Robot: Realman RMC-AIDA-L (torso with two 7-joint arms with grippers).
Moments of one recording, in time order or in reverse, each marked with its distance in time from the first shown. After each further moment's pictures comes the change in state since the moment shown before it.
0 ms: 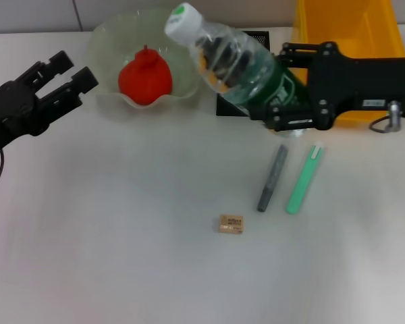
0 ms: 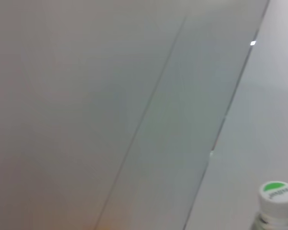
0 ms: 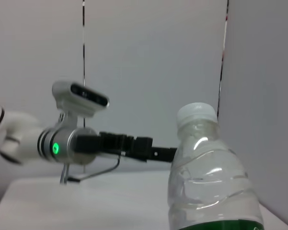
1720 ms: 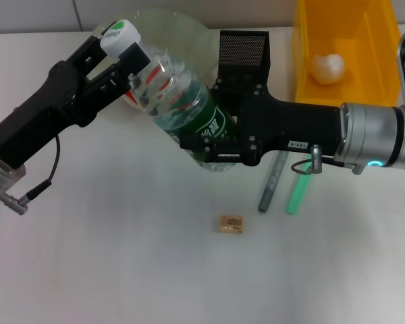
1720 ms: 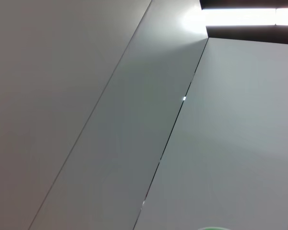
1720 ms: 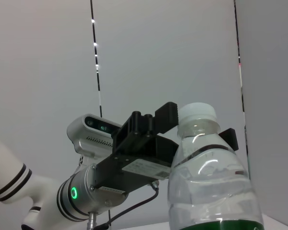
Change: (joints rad) left arm -0.110 -0.016 0.007 -0.246 -0.060 0.123 0.136; right arm 0.106 0.014 -0.052 0.529 0.173 0.086 -0.310
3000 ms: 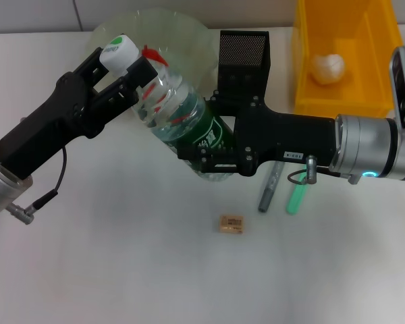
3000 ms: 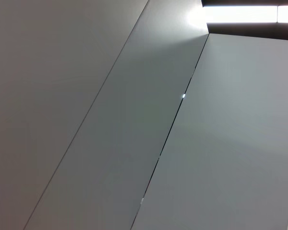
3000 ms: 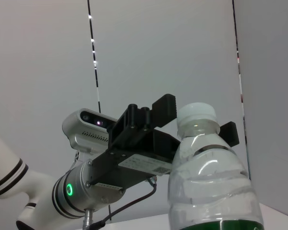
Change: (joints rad) left arm 0.007 0.000 0.008 -0.042 0.011 -0.005 0.042; right arm 0.000 0.001 -0.001 0.050 -0.005 0.023 -0.038
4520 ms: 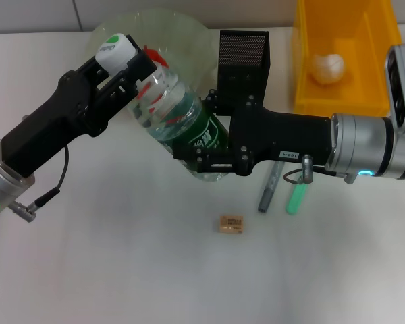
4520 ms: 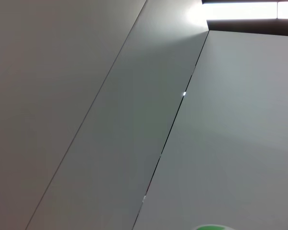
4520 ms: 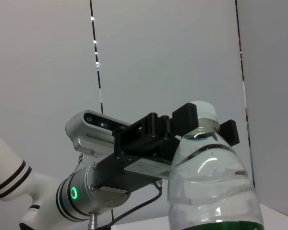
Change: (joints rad) left arm -0.007 0.000 0.000 -0.004 0.001 -0.010 0.015; right arm 0.013 0.002 0.000 0.012 0.001 0.002 -0.003
